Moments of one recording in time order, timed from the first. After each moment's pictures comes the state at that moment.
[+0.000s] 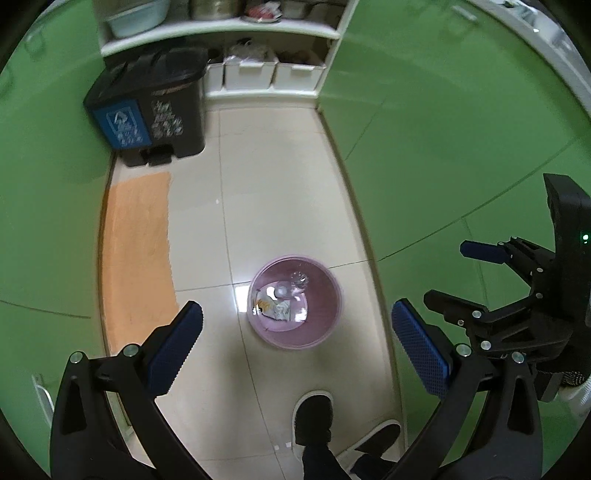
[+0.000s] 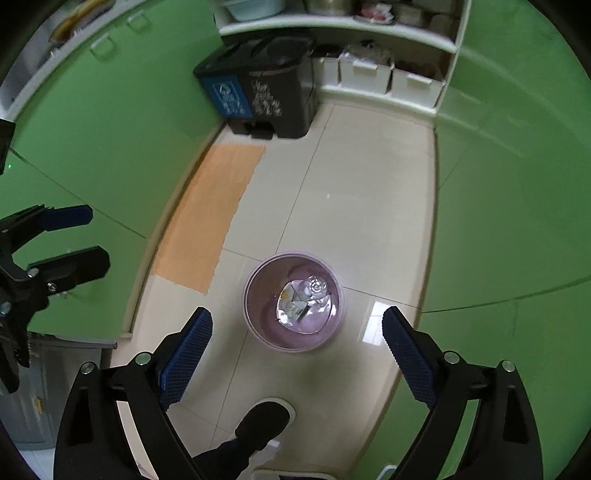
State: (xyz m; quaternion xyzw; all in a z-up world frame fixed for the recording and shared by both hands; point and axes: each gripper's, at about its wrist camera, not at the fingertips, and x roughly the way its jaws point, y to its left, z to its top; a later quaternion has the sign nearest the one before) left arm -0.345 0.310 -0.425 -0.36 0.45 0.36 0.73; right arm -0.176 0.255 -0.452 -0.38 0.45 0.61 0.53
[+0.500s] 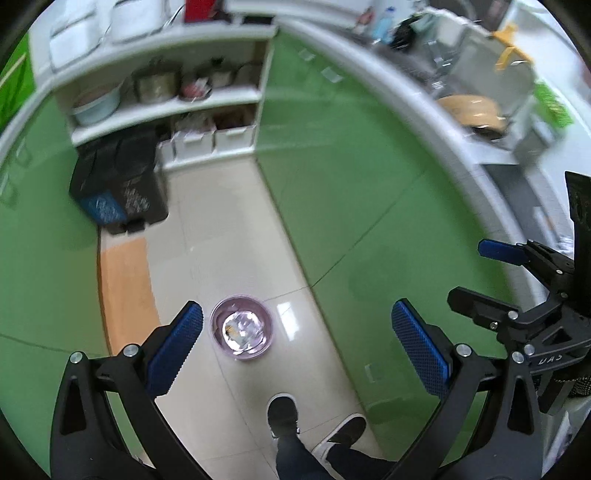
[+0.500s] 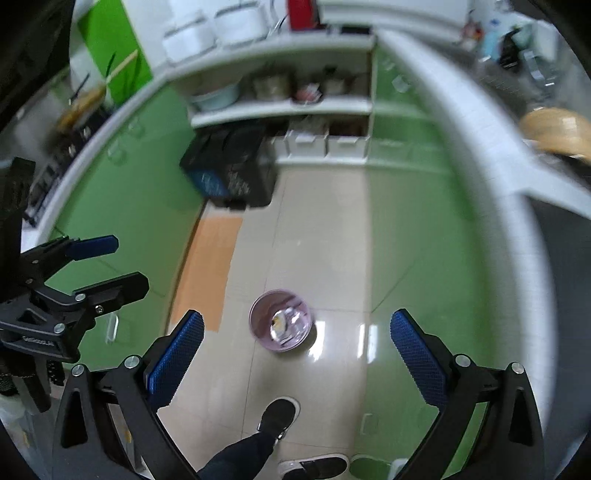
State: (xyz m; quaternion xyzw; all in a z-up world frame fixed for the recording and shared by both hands) left arm -0.275 0.223 -0.181 -0.30 0.42 0.31 0.80; right arm -0.115 0.129 -0.174 -0.28 0.43 0.58 0.63
